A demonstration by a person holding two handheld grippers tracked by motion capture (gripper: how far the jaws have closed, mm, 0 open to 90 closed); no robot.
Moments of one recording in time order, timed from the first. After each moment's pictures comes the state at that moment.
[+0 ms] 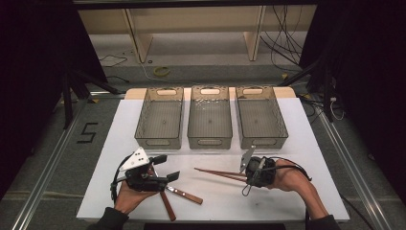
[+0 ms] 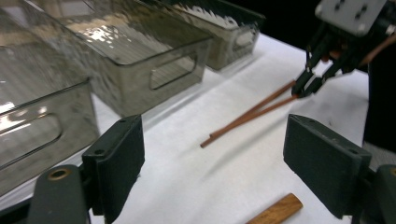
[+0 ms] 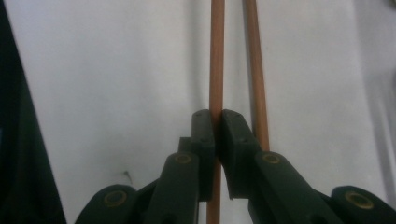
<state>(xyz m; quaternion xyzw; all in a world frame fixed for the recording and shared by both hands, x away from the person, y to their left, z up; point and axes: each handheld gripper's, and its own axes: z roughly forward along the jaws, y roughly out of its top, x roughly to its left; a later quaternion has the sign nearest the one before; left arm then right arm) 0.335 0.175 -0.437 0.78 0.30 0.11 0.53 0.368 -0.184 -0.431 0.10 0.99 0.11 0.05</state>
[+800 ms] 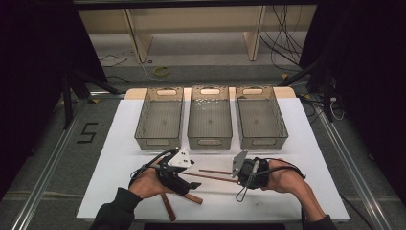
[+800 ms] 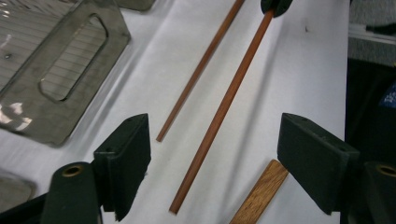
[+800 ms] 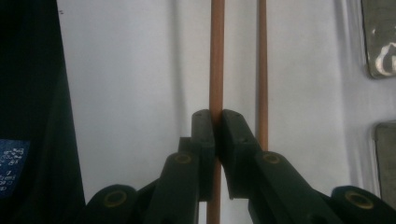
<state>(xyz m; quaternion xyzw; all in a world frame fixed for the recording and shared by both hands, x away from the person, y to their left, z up) 0.352 0.100 -0.421 0.92 0.13 0.08 0.36 0.351 -0.159 -0.409 0.06 0.99 0.13 0.07</state>
